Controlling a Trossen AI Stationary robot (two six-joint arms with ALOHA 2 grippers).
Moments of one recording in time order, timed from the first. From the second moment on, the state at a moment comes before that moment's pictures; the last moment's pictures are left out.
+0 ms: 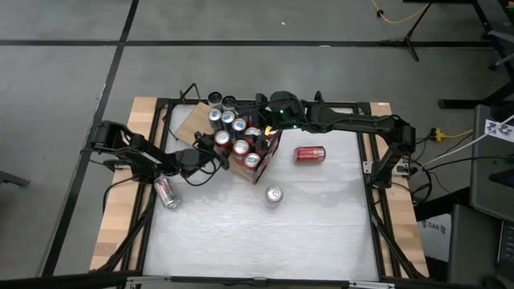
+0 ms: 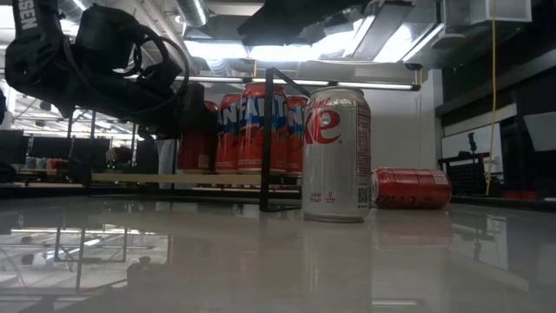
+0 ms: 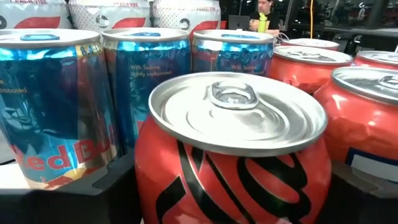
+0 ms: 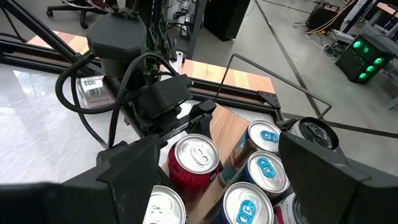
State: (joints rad) left arm 0.02 1.54 0.23 1.16 -0.80 -0.17; right arm -0.21 1.75 1.56 -0.19 -0.15 -0.32
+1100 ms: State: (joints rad) left arm 0.02 1.53 0.23 1.42 -0.80 -0.14; right arm -0.21 1.75 1.56 -0.19 -0.15 -0.32
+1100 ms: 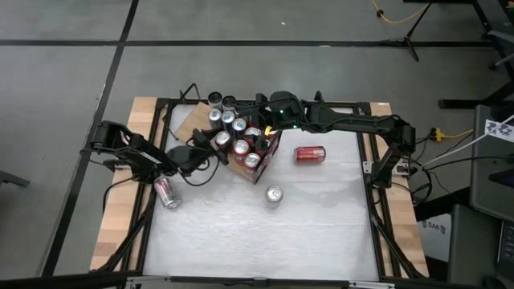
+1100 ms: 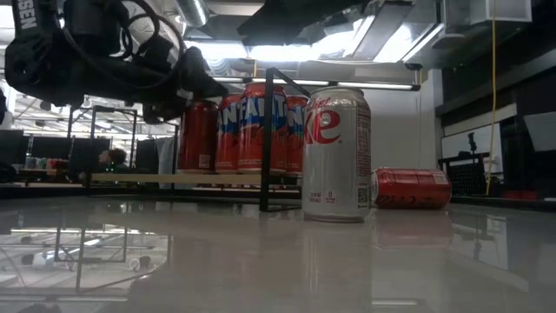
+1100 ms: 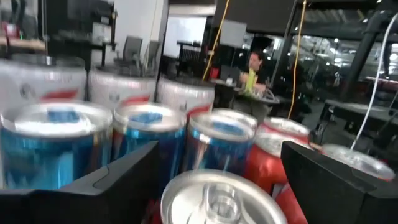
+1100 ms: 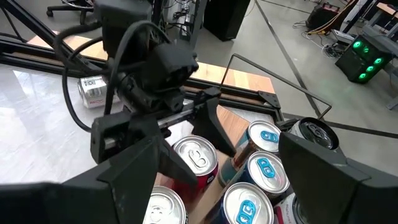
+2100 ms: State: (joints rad) left arm -0.08 1.02 0.24 1.12 -0.80 0.12; right arm -0.15 1.80 1.56 -0.15 -0.14 -0.18
